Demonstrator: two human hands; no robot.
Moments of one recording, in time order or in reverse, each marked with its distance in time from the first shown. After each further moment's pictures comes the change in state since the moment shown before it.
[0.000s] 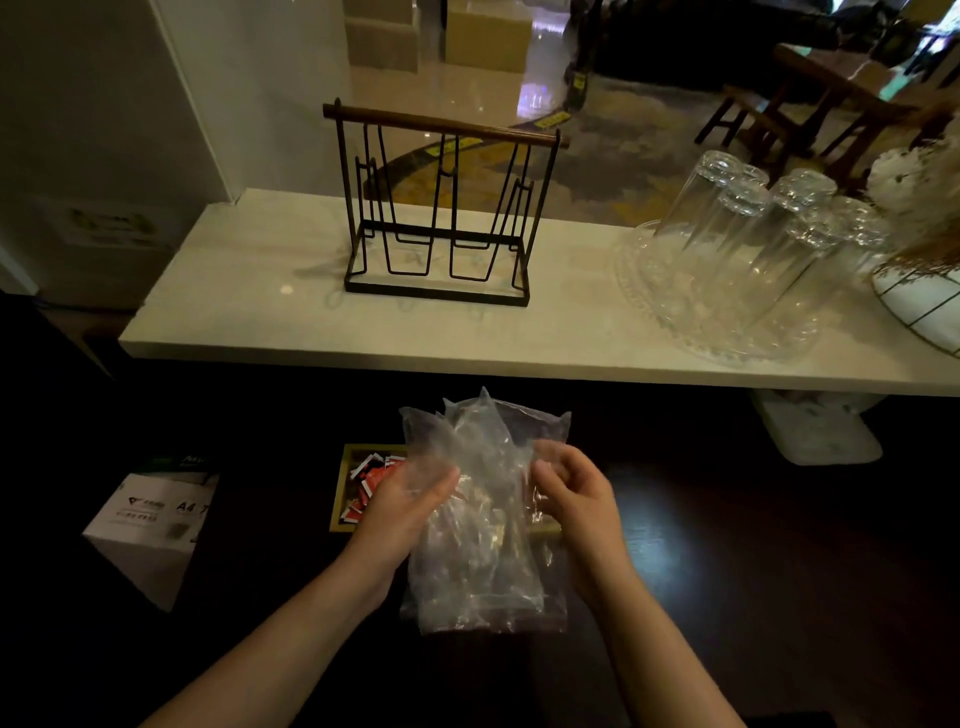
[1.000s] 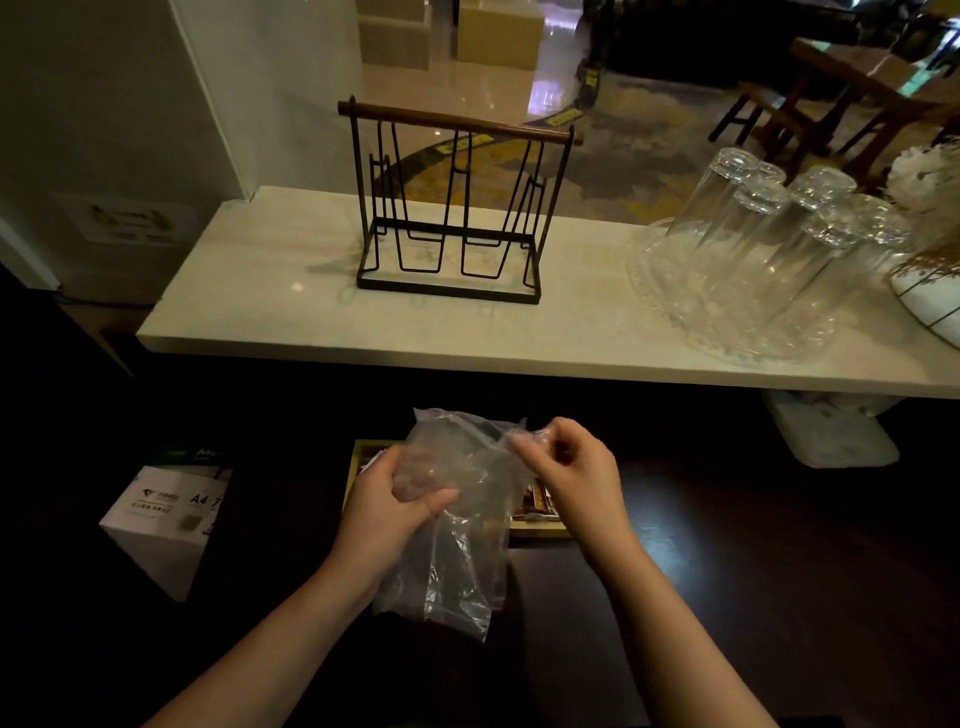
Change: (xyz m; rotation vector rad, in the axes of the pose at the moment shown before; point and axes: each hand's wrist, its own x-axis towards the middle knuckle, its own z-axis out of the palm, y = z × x) left_hand -0.004 0.000 -0.016 0.036 0.109 0.168; right_hand 0.010 -0.027 0.009 -0.449 -0.036 -0.317
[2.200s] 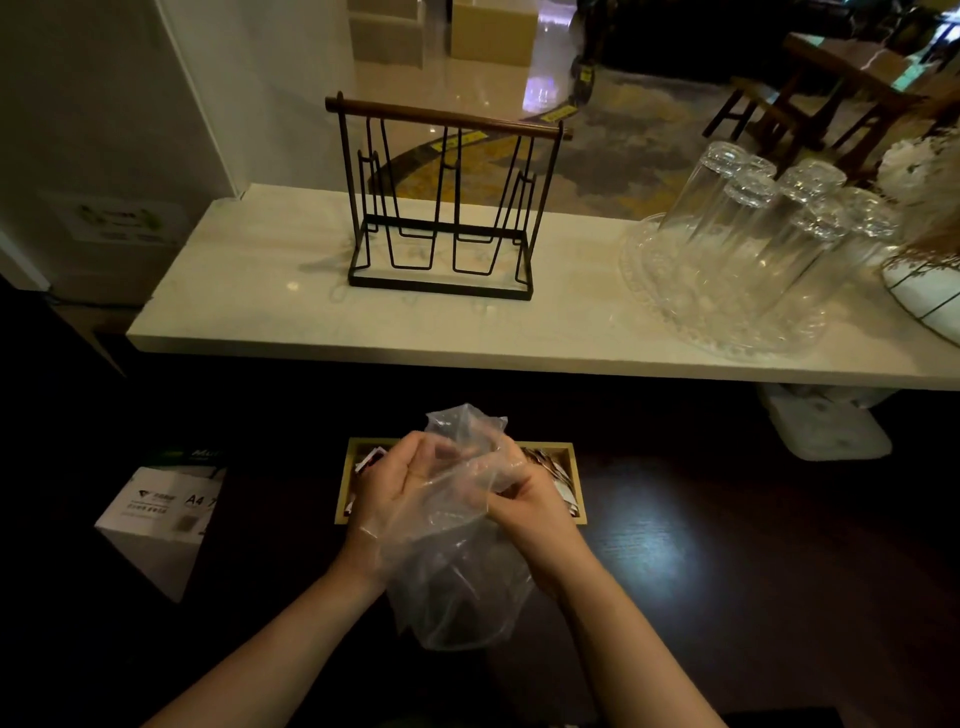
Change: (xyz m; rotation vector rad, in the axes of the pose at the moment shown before) left_hand 0.000 0.008 0.014 -0.049 -0.123 0.192; right_hand -0.022 0.003 0.033 0.366 -0.322 0.035
